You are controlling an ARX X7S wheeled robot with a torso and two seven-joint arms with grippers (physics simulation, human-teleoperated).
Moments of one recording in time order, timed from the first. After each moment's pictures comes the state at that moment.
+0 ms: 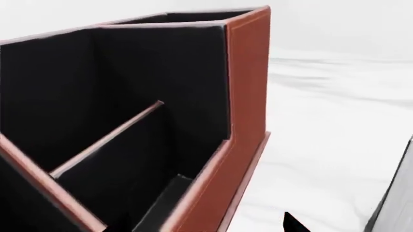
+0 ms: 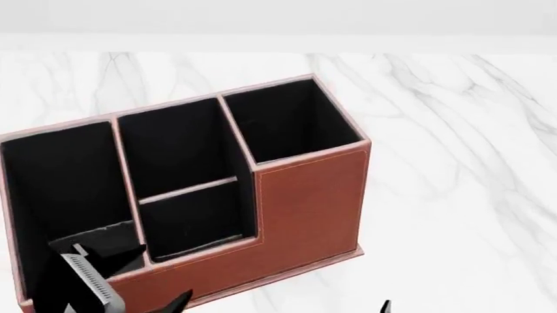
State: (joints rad) left arm -0.47 -0.42 0.46 -0.39 -0.41 -0.02 0.47; right arm -0.15 0.24 -0.24 -0.04 0.13 -0.74 0.41
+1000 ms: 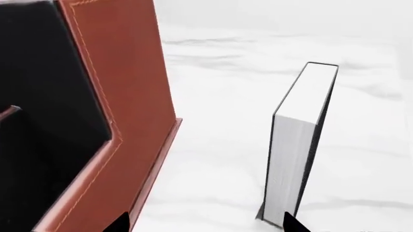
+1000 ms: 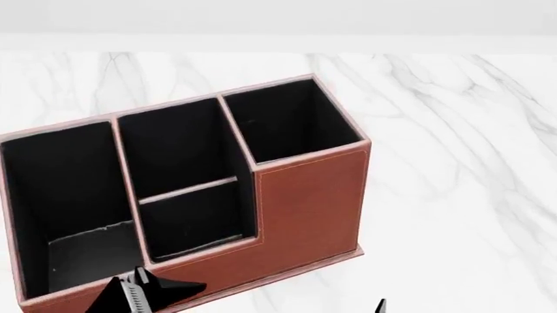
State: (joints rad) left arm -0.49 -0.40 0.61 -0.34 -0.38 -0.07 0.61; right arm -0.13 0.25 -0.26 -0.02 0.12 -0.73 0.42
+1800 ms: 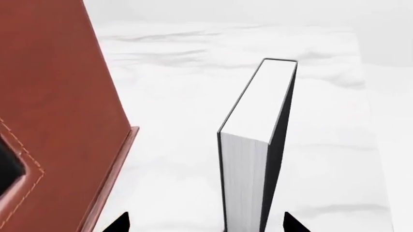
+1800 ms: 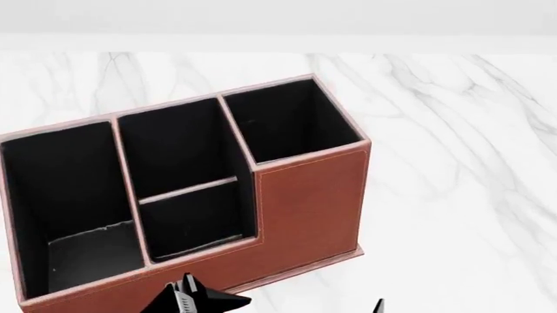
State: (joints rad) left arm -0.55 -0.29 0.70 -0.43 -0.32 -0.05 0.65; right arm -0.13 0.26 -0.27 -0.02 0.12 -0.73 0.43
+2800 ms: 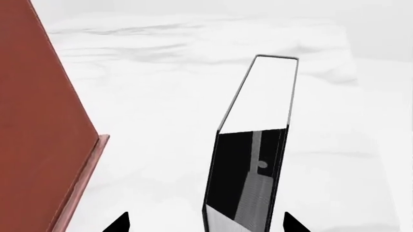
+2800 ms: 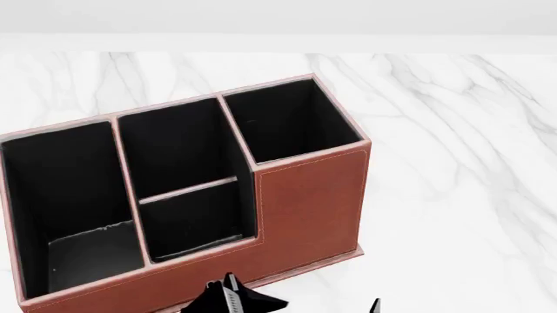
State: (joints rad) left arm -0.67 -0.12 0.77 -0.74 -0.28 0.05 0.70; right arm -0.12 0.27 -0.29 0.00 0.12 -0.73 0.44
